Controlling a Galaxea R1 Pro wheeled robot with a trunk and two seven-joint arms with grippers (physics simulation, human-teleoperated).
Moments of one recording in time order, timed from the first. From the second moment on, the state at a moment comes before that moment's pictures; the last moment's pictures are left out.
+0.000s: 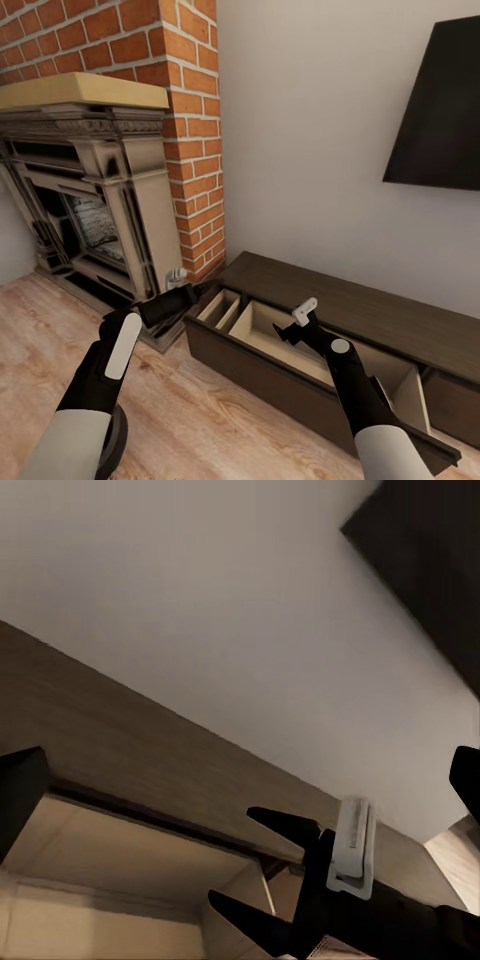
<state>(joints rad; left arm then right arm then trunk) -0.63 -0.01 0.03 -1.30 0.56 0.72 -0.59 -0.57 0.09 -0.13 -1.06 0.58 0.10 0.54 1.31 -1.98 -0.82</state>
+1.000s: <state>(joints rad) -0.63 -0.01 0.00 -1.31 0.56 0.72 -0.59 -0.55 0.10 -0.12 -1.05 0.58 0.10 0.49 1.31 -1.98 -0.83</state>
